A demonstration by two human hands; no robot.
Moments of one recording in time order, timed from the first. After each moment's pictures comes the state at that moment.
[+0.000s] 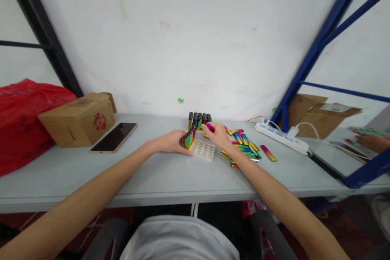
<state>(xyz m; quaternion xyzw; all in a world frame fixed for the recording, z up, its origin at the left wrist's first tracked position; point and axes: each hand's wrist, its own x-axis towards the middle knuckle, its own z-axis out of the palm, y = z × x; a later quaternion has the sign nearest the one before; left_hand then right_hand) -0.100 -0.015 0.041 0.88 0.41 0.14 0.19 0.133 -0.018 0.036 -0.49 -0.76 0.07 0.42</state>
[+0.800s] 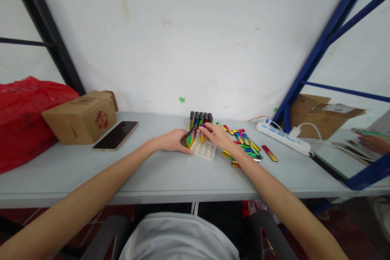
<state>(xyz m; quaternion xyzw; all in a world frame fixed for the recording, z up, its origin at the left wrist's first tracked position) -0.100 -0.016 0.041 0.88 0.41 0.13 0.19 0.138 -0.021 0.042 -0.42 -0.84 0.10 0.32</state>
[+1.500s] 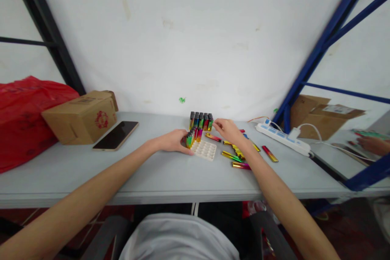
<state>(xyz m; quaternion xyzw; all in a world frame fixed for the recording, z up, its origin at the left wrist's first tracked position) -0.100 -0.016 0.041 0.88 0.41 0.14 0.21 0.180 -0.001 0.053 -0.46 -0.85 -0.03 0.26</state>
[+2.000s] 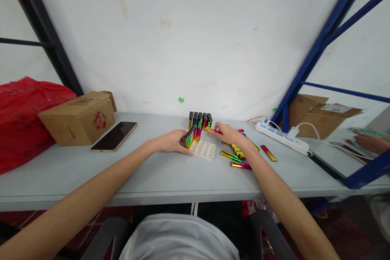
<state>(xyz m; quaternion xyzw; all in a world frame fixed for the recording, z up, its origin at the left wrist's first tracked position) -0.100 -0.016 0.041 0.88 0.41 0.13 0.20 0.199 0.015 0.029 -0.49 -0.86 0.00 0.17</state>
